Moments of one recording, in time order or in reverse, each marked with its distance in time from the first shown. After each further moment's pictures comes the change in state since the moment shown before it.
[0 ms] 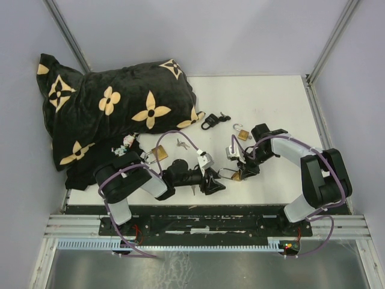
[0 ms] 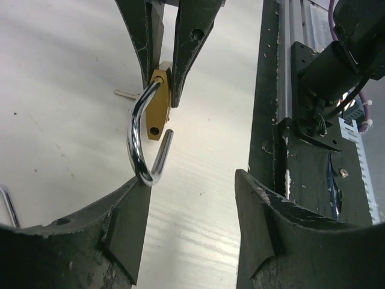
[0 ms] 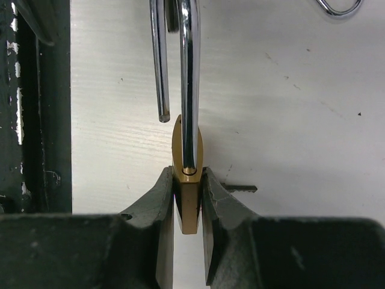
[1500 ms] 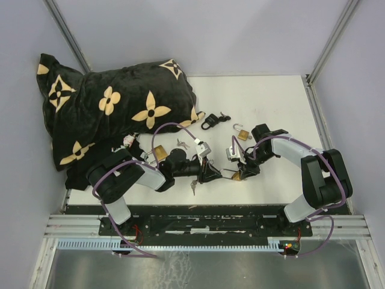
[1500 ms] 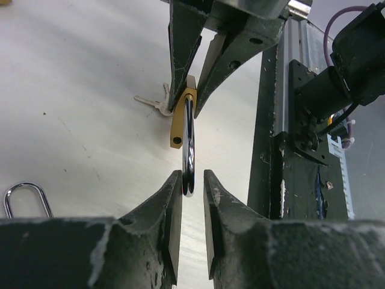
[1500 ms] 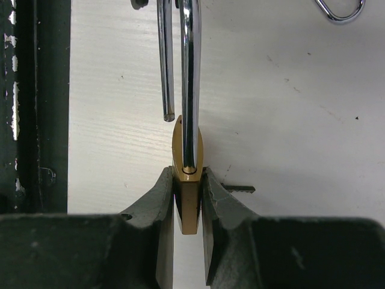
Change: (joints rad) left arm 0.111 -0.064 0.059 -0.156 0.109 -0.079; right arm -0.005 -0.006 -0.005 -0.001 -0.002 -0.042
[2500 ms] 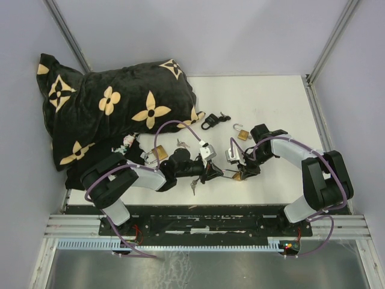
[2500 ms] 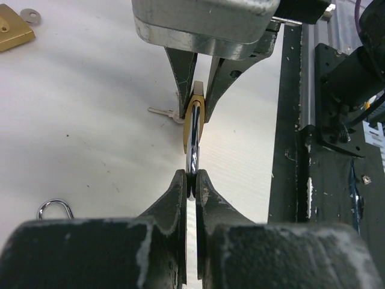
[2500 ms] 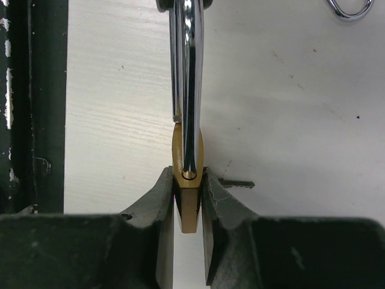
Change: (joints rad) left arm -0.050 -0.068 0.043 -0.141 -0.088 0.175; right arm 0.028 -0.016 0.000 -0.009 0.044 -0.020
